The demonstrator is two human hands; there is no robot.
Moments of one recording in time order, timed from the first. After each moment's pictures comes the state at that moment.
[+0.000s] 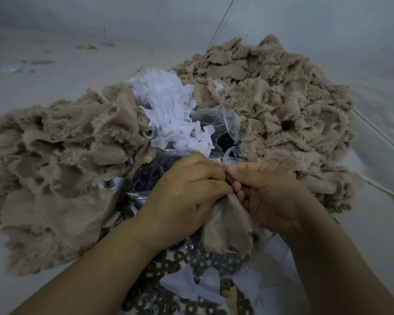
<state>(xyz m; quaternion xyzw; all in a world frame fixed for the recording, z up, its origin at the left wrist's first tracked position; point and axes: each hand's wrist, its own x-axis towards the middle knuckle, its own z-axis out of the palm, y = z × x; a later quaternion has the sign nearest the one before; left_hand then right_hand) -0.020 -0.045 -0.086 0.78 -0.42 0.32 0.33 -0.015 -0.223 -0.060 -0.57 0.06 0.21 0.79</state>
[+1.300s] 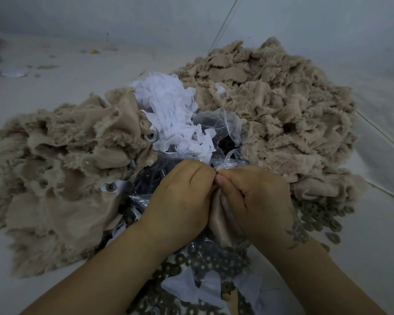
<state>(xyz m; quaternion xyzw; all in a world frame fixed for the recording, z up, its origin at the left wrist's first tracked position) -0.028 -0.053 -0.092 0.86 -0.28 0.35 0.25 -0.027 -0.202 -0.076 -0.84 -0.27 -0.37 0.28</state>
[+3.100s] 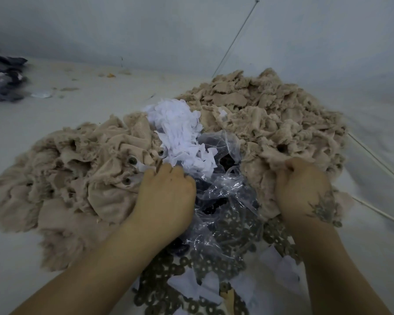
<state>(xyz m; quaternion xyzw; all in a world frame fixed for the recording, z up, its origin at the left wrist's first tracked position) -0.039 -0.034 -0.050 0.98 -0.10 0.15 -0.08 0.005 -0.267 -0.056 -0.93 0.11 -0.28 0.19</state>
